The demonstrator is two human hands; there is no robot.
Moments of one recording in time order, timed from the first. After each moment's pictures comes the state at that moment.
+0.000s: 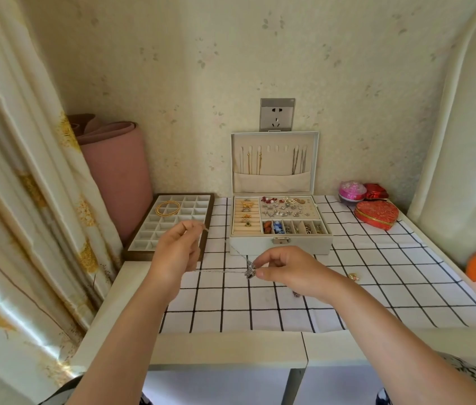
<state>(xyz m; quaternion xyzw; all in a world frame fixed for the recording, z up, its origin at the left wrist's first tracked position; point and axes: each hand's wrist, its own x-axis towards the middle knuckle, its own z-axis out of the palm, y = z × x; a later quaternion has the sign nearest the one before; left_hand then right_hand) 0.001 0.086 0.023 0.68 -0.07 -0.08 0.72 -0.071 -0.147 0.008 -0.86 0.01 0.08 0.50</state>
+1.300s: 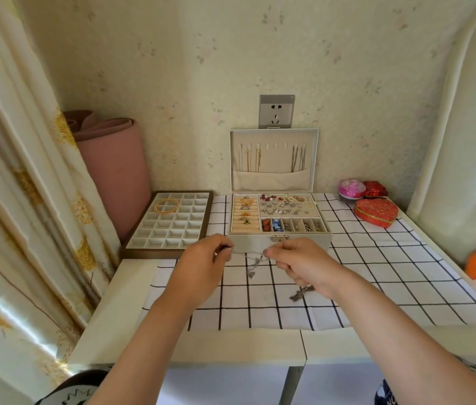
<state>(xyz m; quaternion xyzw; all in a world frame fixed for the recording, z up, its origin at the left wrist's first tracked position) -0.020 0.058 0.004 0.89 -0.24 0.05 0.39 -0.071 -0.156 0.013 -0.77 0.12 0.07 0.62</state>
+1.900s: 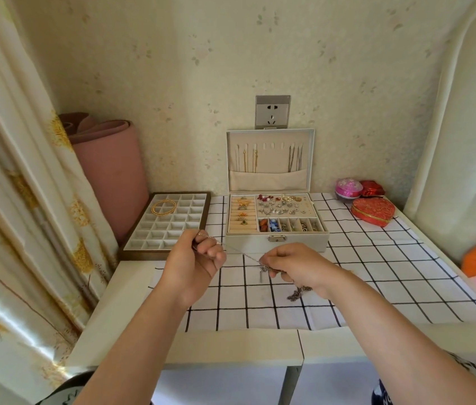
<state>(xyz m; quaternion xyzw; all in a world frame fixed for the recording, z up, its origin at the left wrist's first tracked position) -0.018 0.054 0.021 0.37 0.04 -0.23 0.90 -0.070 -0.155 0.012 -0.81 0.11 0.10 0.56</state>
